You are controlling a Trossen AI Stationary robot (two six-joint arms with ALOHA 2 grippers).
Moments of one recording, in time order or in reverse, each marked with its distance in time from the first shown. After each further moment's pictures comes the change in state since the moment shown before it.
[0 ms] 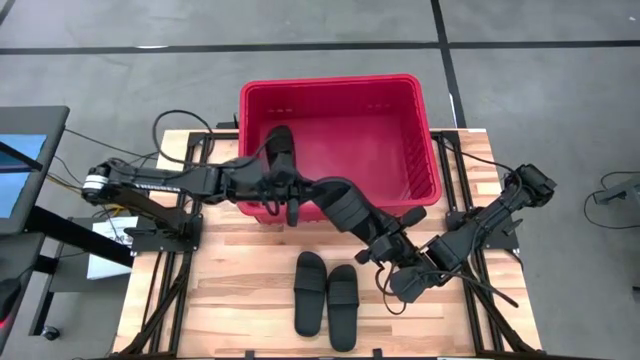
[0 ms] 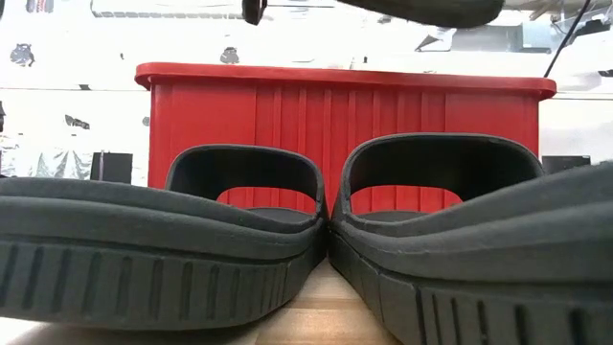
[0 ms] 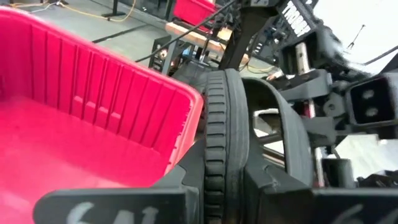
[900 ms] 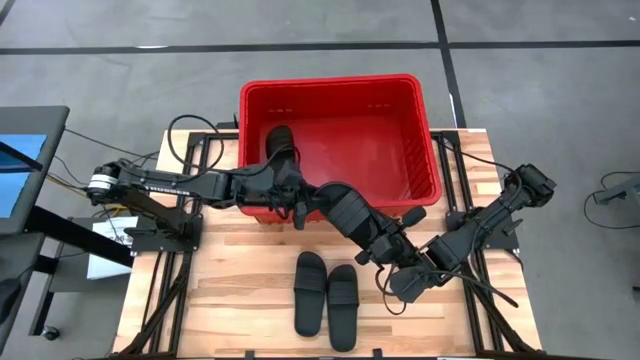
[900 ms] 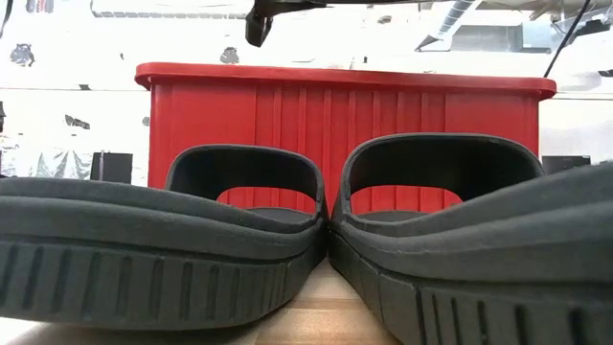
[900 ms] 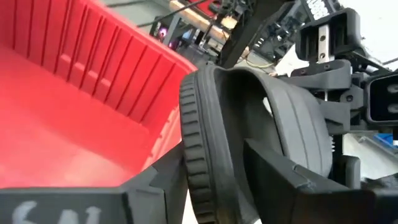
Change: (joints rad) left arm 0.000 0.058 -0.045 0.038 0.013 -0.152; right arm 0.000 0.000 0.000 0.007 -0.005 -0.002
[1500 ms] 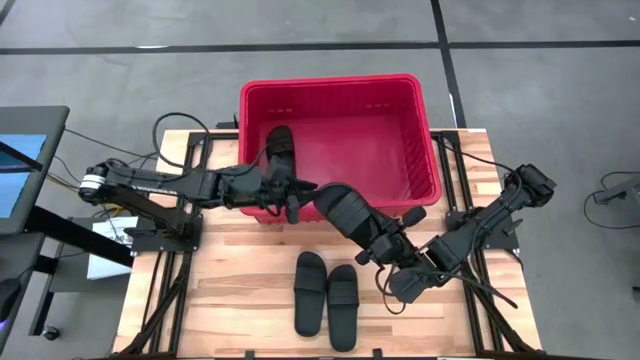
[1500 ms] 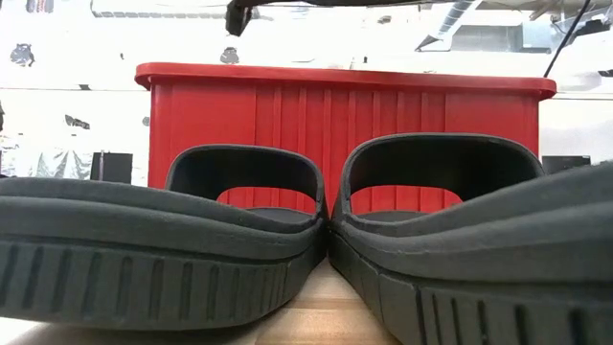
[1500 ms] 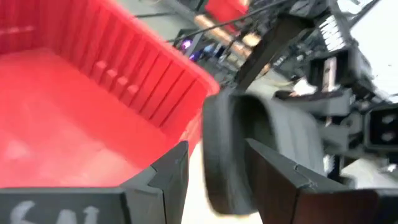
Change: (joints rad) left arm -0.034 -0.082 0.002 -0.092 -0.138 -0.086; right arm 0.000 0.000 0.000 -0.036 -0.003 0.052
